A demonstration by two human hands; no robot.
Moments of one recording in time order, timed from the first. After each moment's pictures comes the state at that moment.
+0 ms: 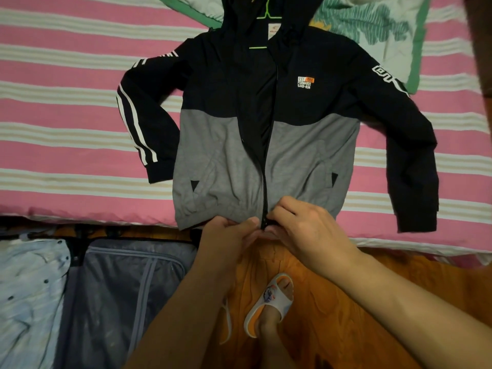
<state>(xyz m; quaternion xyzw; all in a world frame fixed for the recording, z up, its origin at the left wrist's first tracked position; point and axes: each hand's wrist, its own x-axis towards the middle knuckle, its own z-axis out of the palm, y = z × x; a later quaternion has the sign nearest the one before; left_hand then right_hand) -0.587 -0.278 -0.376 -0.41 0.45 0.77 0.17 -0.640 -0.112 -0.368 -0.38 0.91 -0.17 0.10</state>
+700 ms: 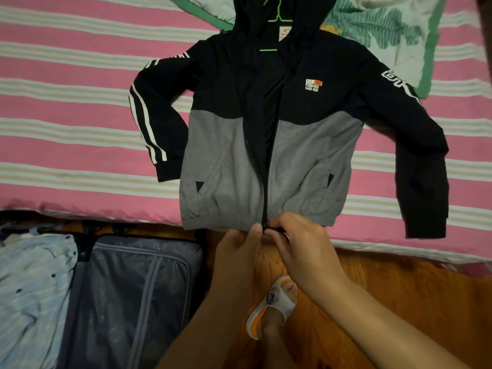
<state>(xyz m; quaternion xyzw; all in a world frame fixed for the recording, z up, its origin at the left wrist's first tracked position) -0.556 -0.260 -0.382 -0.39 0.50 0.77 0.10 -0.605 -0.134 -0.369 -0.20 0.92 -0.31 0.09</state>
